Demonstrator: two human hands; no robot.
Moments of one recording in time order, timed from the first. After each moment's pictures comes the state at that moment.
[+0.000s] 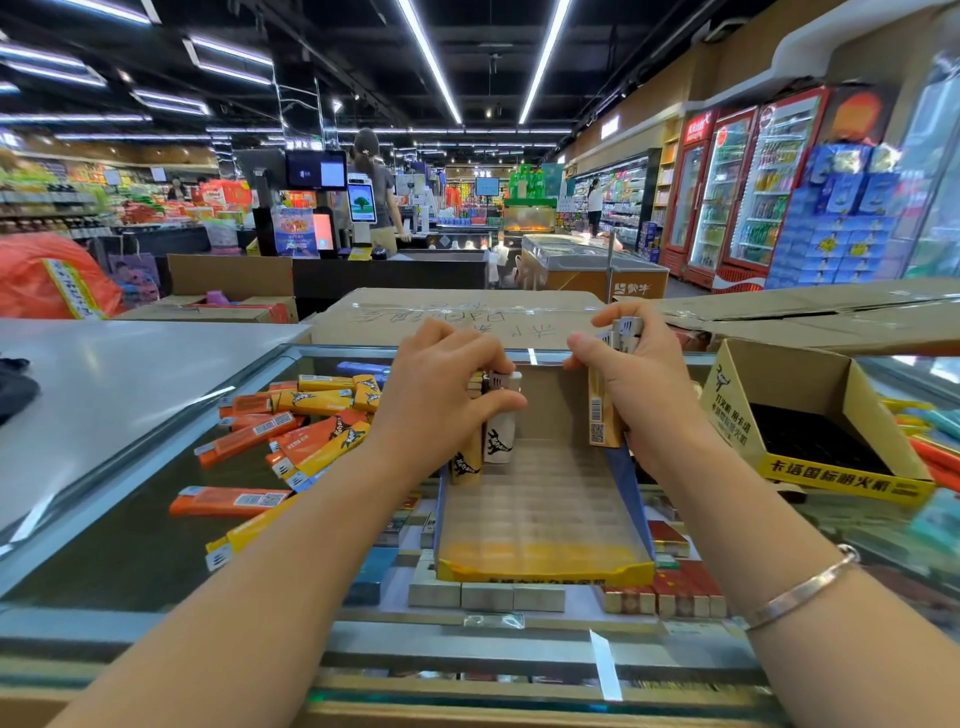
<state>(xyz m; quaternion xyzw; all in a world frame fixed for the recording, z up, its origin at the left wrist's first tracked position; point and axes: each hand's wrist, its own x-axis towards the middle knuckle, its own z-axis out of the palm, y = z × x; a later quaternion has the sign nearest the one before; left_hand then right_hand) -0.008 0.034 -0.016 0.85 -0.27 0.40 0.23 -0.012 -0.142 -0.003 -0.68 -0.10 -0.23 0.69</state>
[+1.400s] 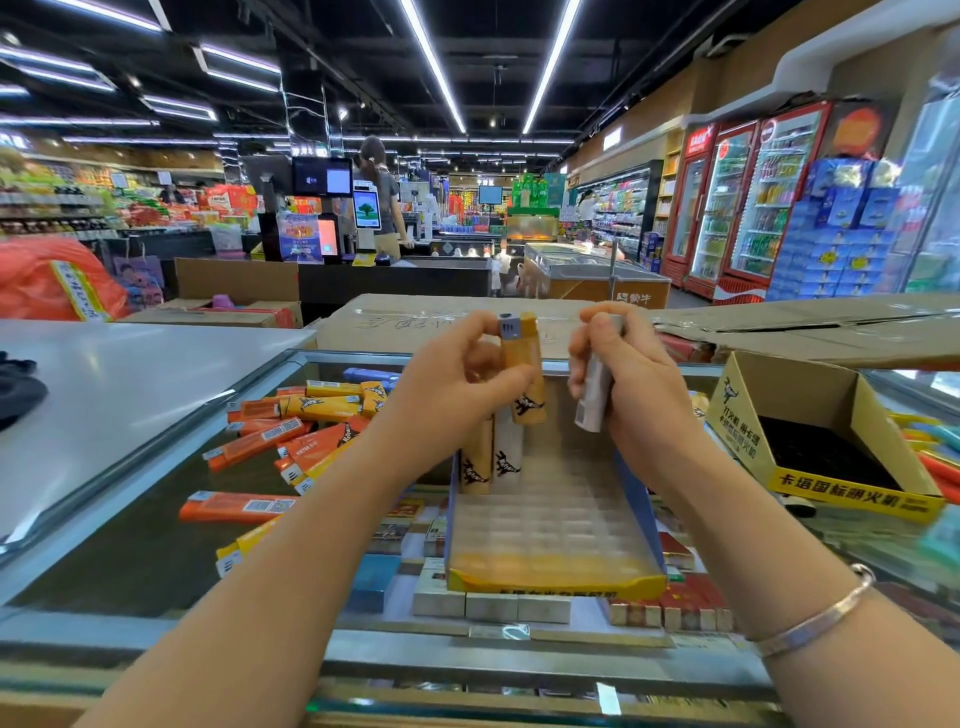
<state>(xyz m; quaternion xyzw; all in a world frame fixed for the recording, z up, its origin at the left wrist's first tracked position) -0.033 0.034 0.005 0.78 -0.29 0.19 0.51 -0.018 -0.127 0.003 -0.63 -0.21 -0.16 0.73</state>
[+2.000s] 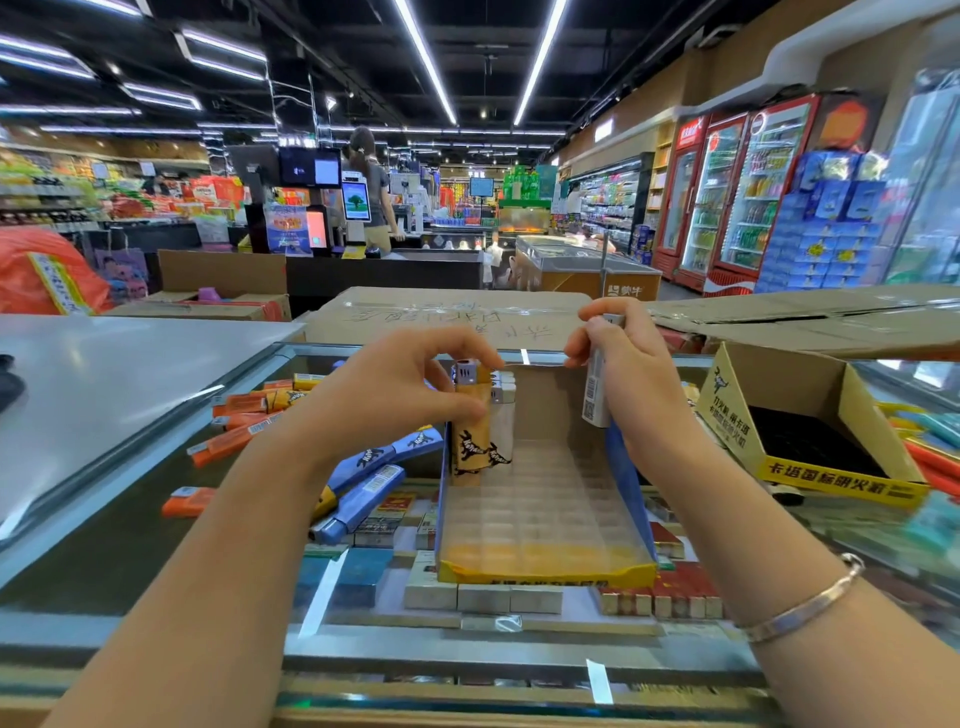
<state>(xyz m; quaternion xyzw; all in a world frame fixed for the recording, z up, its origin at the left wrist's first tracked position) -0.030 0.067 0.015 0.85 -0.30 0.12 0.41 -0.008 -0.132 -0.001 -0.71 -0.15 -0.25 0.64</state>
